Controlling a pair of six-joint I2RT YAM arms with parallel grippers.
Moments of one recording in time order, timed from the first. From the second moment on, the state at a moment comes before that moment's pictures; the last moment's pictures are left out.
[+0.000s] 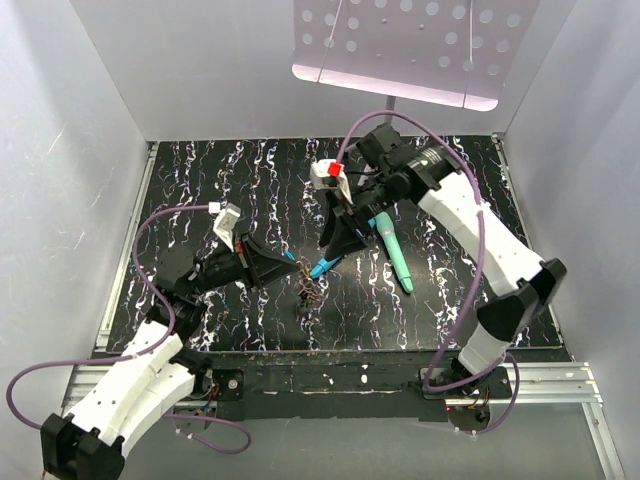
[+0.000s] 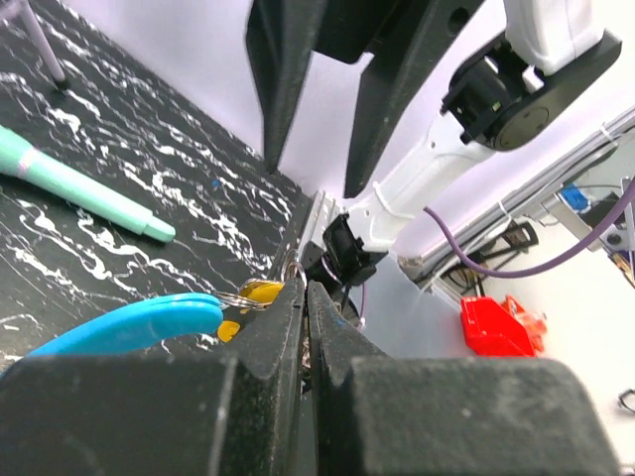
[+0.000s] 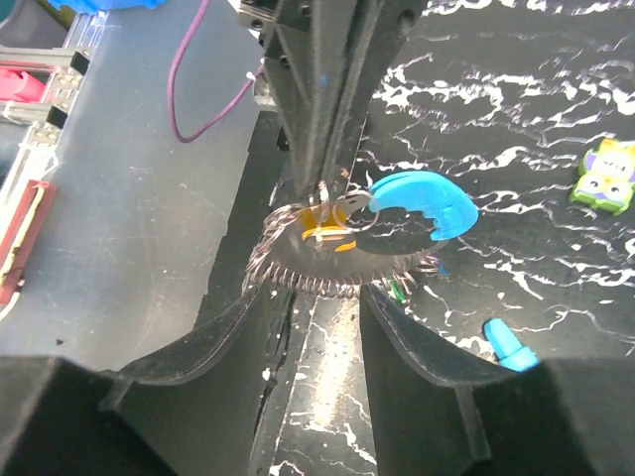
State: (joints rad) left arm -0.43 0.72 0.54 0.36 0.85 -0.78; right arm 0.71 1.71 1.96 -1.32 -1.09 -0.69
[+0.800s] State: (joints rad) left arm -0.44 0.54 0.15 1.01 0.47 -0.83; right arm 0.85 1.36 1.39 -0.43 -0.85 -0.57
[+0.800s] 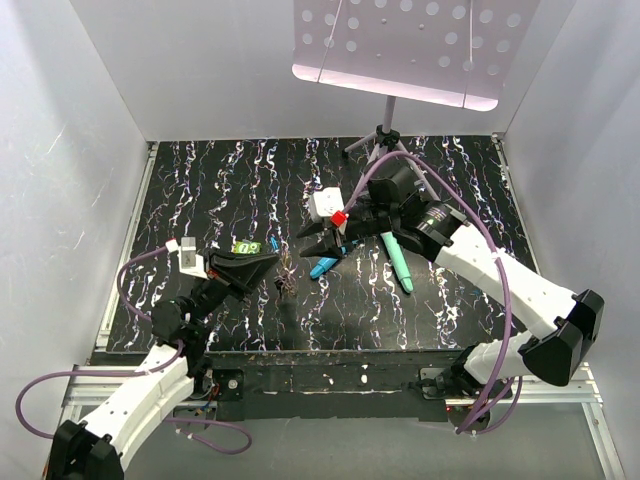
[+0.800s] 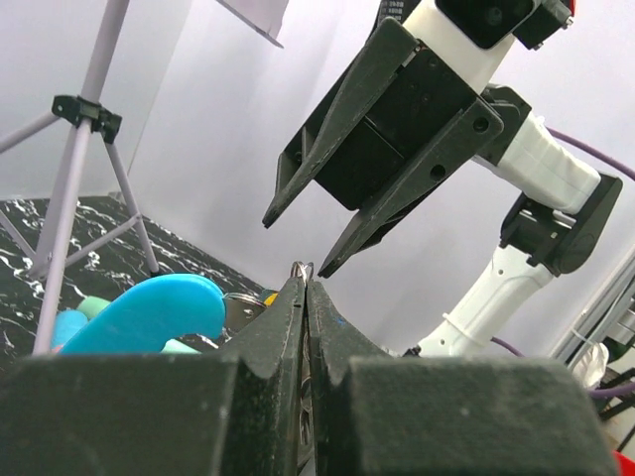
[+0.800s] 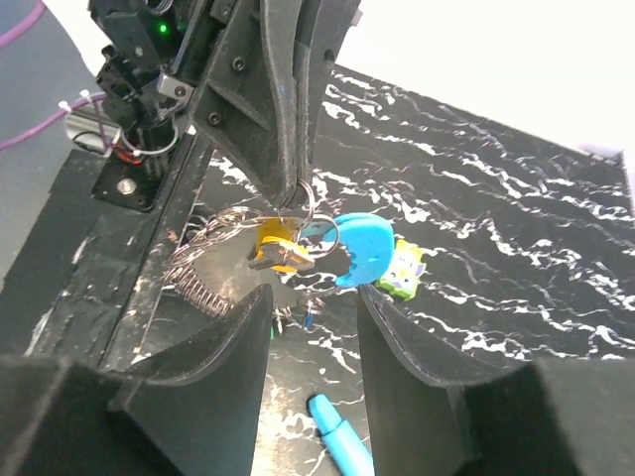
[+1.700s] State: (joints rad) left arm -0.44 0.59 0.10 1.20 0.35 -0.86; right arm 0.94 1.39 1.39 -0.32 -0.77 -0.56
